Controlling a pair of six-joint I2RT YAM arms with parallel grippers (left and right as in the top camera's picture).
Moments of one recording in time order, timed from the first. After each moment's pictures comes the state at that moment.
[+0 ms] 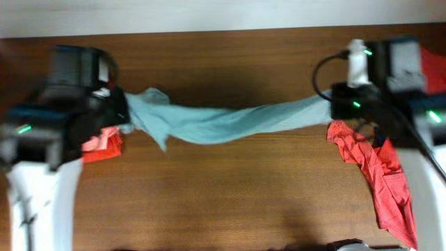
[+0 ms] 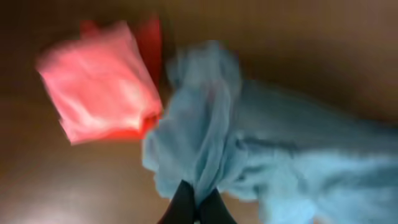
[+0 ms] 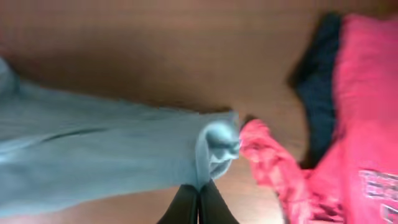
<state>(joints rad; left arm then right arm) -0.12 1.43 1.94 -1.46 -0.17 -0.28 0.12 1.37 1.79 -1.34 0.07 0.10</state>
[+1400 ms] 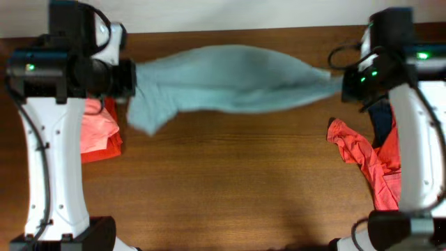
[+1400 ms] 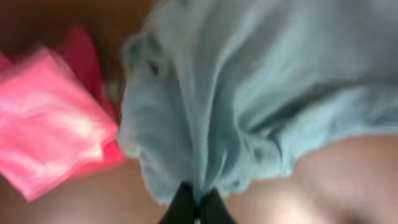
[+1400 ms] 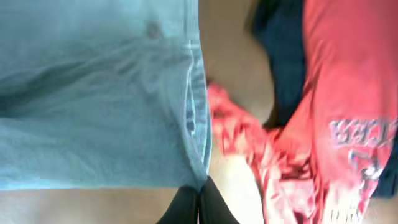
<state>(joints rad) -0.06 1.73 2.19 -1.58 0.12 -0.02 -0.03 1.70 1.91 -1.49 0.12 0.11</state>
